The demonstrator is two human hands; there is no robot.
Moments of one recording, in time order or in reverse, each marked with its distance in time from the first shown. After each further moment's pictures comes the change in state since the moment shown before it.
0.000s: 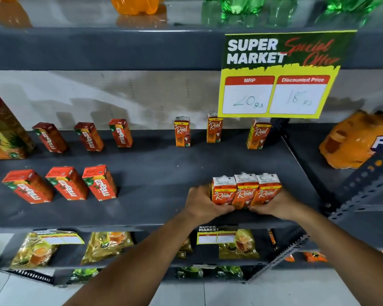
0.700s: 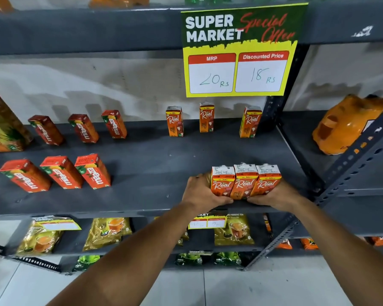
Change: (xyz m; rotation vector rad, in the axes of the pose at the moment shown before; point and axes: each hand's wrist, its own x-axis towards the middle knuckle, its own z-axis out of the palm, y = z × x) left_hand -0.008 0.011 0.023 0.120 0.060 0.064; right_hand -0.016 0.016 -0.012 0.052 -0.007 0.029
